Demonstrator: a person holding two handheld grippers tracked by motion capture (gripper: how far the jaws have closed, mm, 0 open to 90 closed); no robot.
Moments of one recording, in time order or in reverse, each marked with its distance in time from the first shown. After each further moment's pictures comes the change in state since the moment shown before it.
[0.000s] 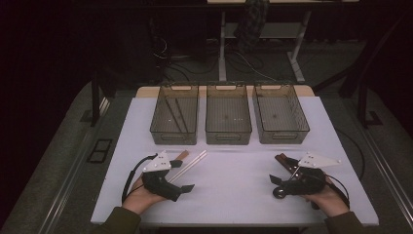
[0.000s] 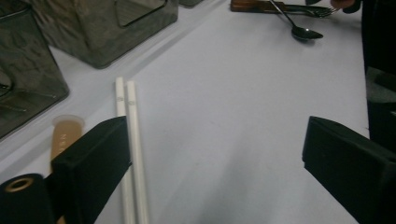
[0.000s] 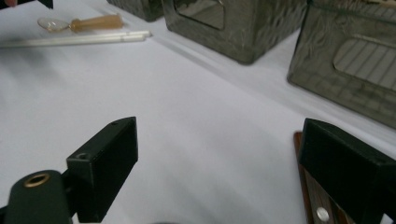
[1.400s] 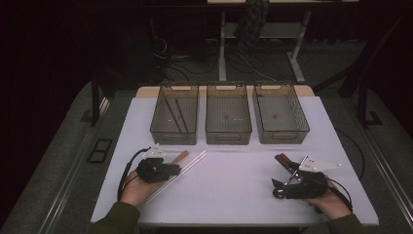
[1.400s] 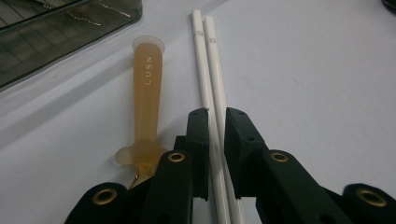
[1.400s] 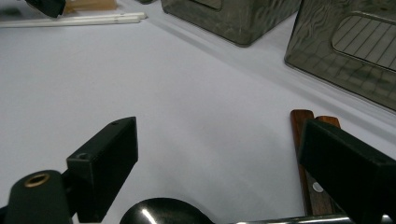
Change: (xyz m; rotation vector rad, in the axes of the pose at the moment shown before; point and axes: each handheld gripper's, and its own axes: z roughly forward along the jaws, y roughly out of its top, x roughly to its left) left arm 0.041 -0.015 0.004 0.164 0.098 -0.165; right arm 0.001 -0.008 -0.003 0.038 -0.020 -0.012
